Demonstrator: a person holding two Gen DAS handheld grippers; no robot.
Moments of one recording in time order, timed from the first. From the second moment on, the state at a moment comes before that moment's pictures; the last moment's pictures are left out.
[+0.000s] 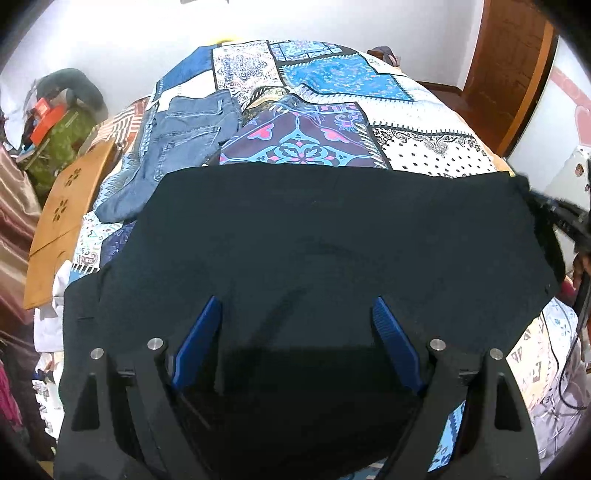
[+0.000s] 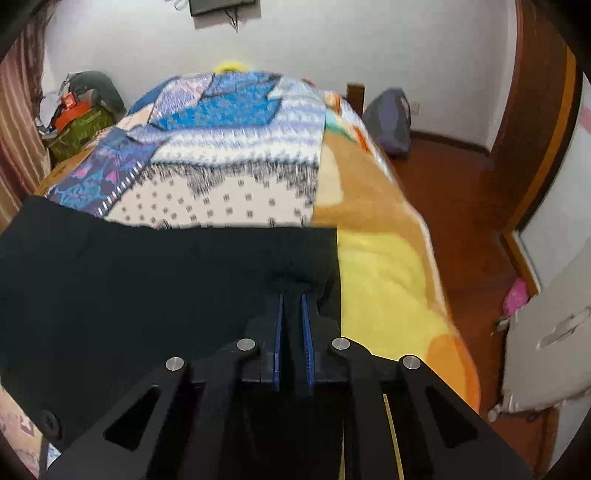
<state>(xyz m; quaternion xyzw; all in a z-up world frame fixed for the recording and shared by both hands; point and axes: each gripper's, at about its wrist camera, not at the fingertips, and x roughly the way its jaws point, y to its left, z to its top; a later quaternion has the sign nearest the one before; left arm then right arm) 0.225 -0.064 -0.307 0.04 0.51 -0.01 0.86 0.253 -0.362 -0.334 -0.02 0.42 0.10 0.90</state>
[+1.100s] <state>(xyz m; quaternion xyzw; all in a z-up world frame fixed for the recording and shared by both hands) 0.230 0.222 -0.296 -0.10 0.51 0.11 0.85 0.294 -0.125 -0.247 -0.06 0.40 0.33 0.85</state>
